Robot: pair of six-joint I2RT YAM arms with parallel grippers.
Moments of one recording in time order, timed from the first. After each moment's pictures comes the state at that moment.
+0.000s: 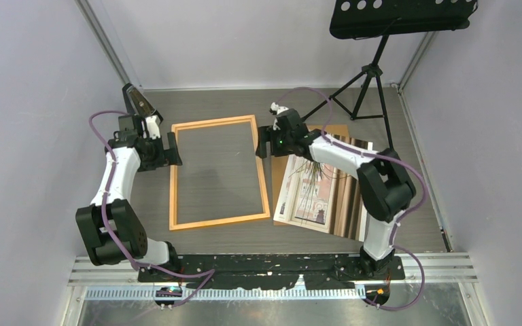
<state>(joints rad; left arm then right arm) 0.21 1.41 1.10 -0.74 0.22 0.00 0.61 1.89 1.32 -0.19 -0.11 0.44</state>
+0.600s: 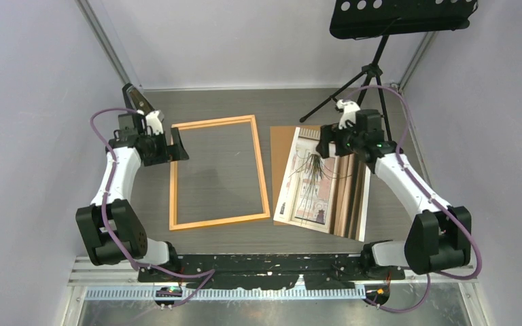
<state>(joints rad) 0.21 1.41 1.10 -0.67 0.38 0.00 0.22 1.34 0.98 -0.29 -0.25 0.01</state>
